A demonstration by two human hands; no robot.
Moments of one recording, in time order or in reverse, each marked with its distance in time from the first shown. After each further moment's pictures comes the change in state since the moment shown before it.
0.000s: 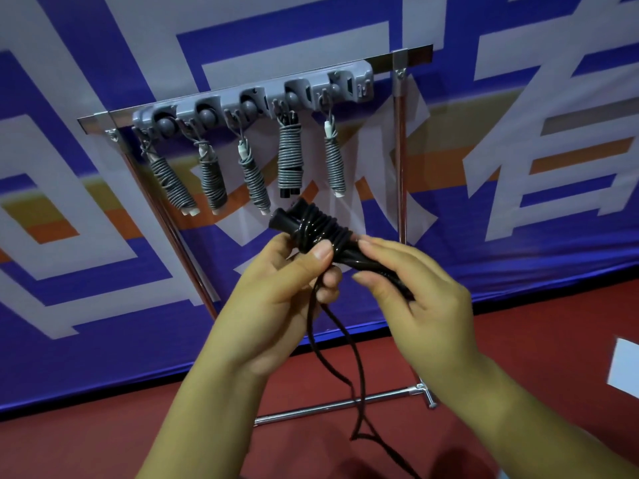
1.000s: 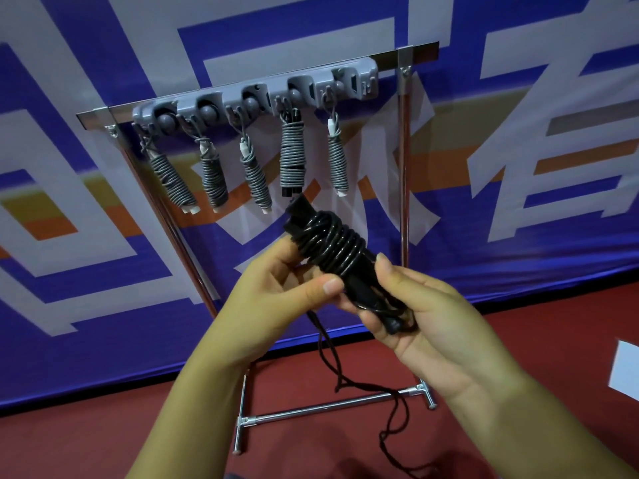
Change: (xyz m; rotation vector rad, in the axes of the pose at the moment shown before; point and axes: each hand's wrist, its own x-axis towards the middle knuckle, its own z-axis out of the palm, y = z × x) left_hand 0.008 -0.006 -0.028 0.405 -0.159 0.210; right_hand 0.023 -0.035 -0.011 0.958 -0.125 1.251
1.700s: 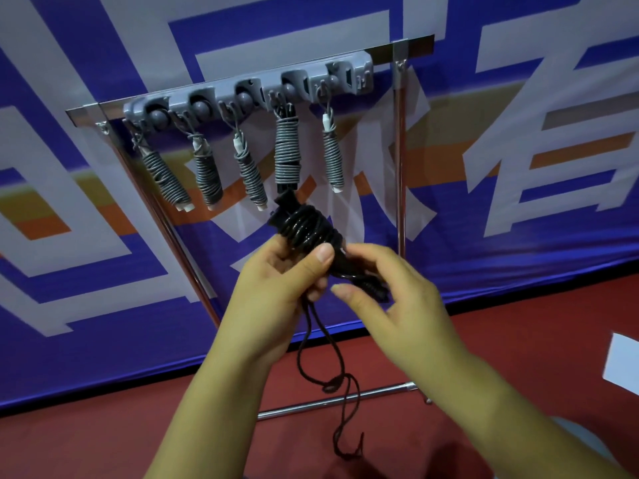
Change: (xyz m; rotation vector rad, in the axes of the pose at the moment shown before) left_hand 0.006 -0.009 0.014 -0.148 0.272 -0.143; right_hand 0.026 0.030 -0.026 -1.052 0.039 -0.787
